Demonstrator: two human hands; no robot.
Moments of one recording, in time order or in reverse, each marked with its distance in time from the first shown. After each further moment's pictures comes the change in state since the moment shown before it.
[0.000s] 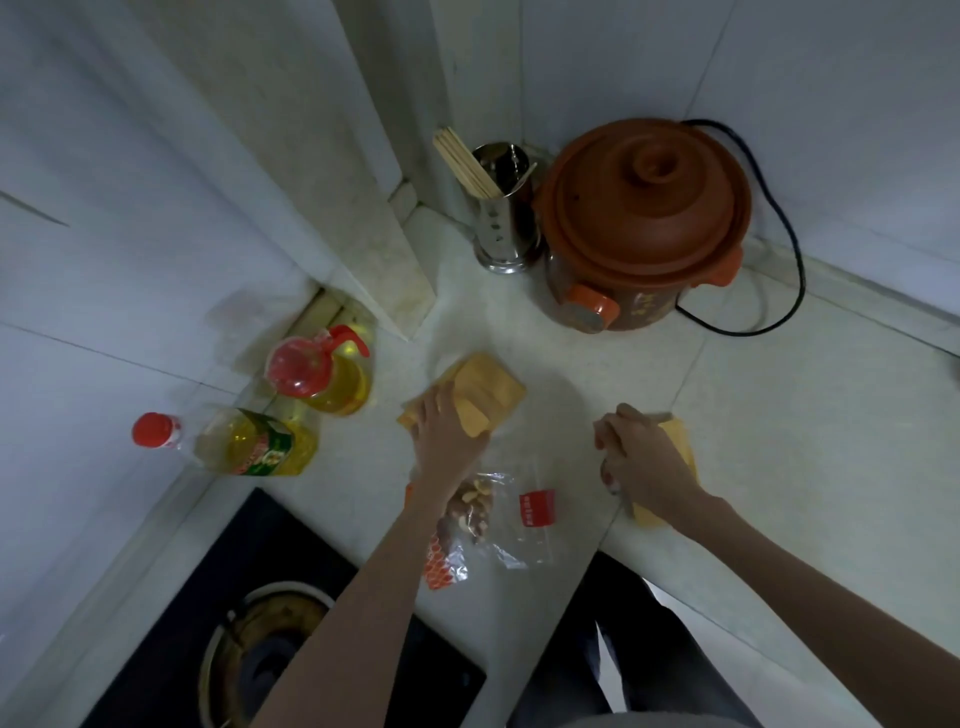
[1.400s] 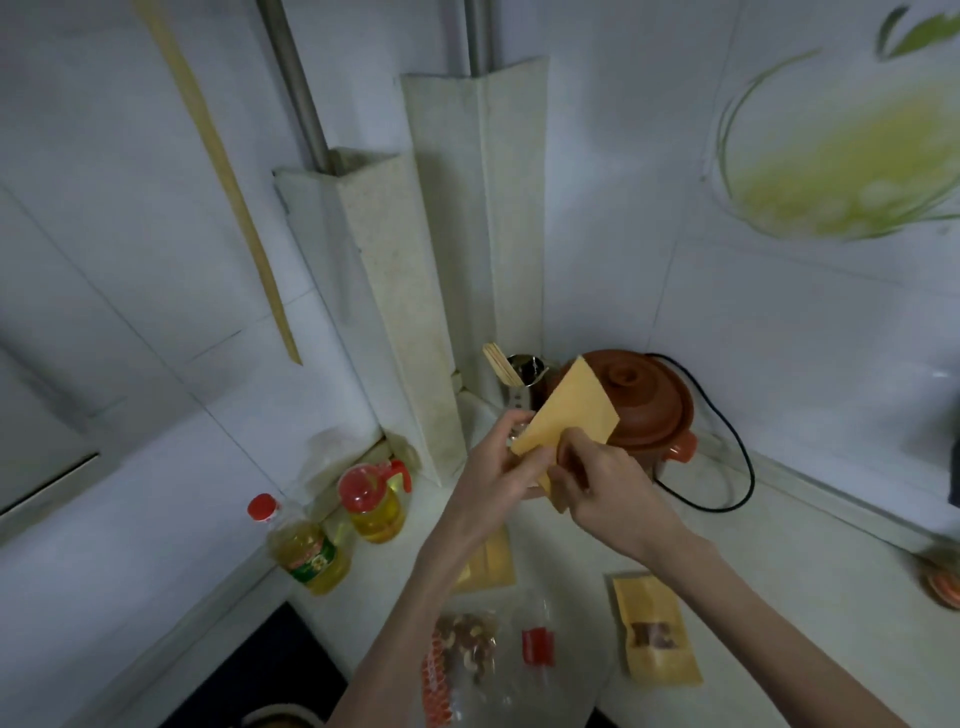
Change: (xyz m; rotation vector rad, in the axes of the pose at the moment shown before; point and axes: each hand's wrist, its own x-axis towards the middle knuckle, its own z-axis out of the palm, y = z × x) left_hand -0.133 0.126 -0.196 -0.965 -0.098 0.579; right_hand -0.063 -0.146 -0.122 -0.059 0.308 -0.542
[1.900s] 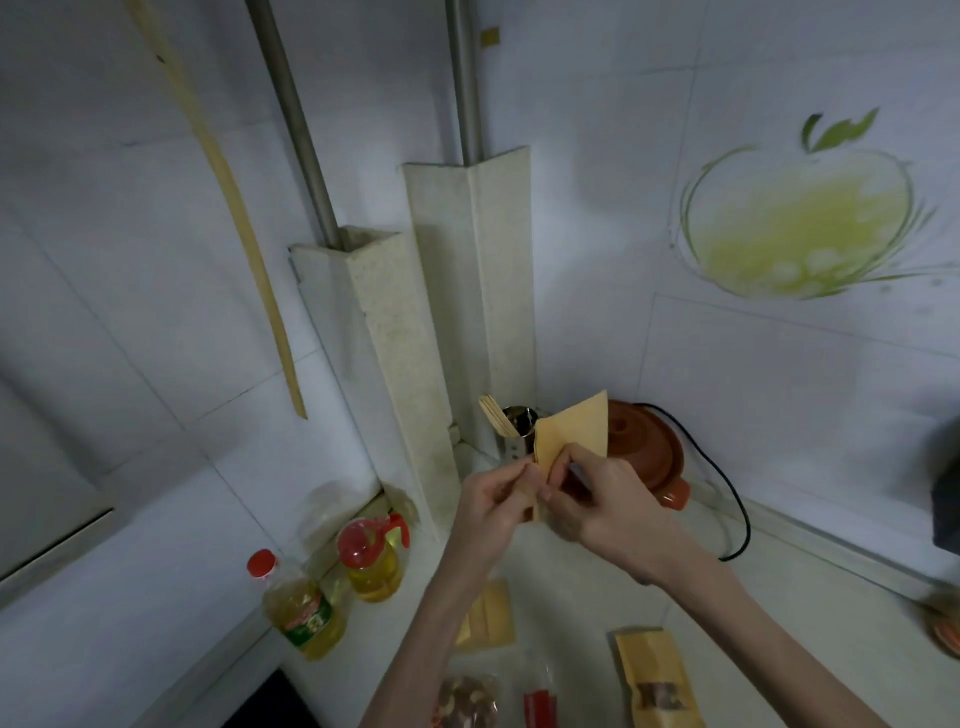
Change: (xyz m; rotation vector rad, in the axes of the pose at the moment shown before) left_hand -0.010 0.037 0.011 -0.014 0.087 0.184; right_hand 0.006 -0.033 -0.043 0.225 0.082 -0.046
